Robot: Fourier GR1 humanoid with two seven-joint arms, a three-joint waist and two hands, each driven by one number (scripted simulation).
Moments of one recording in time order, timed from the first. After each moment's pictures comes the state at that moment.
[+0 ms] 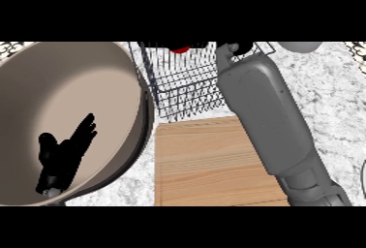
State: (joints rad) left arm 0.03 0.15 0.03 -1.59 -0.01 -0.05 0.33; right arm -1.11 0.00 0.05 -1.16 0.46 -0.31 0.72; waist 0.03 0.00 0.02
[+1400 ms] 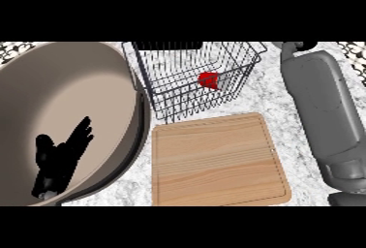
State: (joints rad) left arm 0.05 0.15 0.05 -1.59 -0.01 -0.06 0.34; right arm -1.01 -0.21 -0.07 -1.04 0.46 -0.31 0.51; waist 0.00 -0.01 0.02
